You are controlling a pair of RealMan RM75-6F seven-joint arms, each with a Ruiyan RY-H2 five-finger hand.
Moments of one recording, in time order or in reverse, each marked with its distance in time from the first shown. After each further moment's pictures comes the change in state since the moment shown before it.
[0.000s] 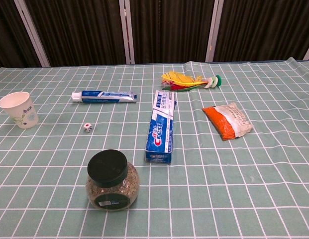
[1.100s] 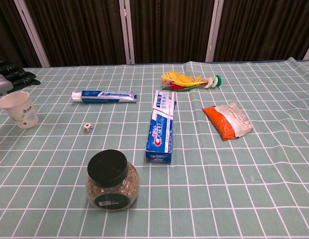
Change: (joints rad) left arm -0.422 -0.353 -0.119 0.544 -0.164 -0.543 0.521; right arm 0.029 -0.016 0.058 0.032 0.148 -0.070 -0.003
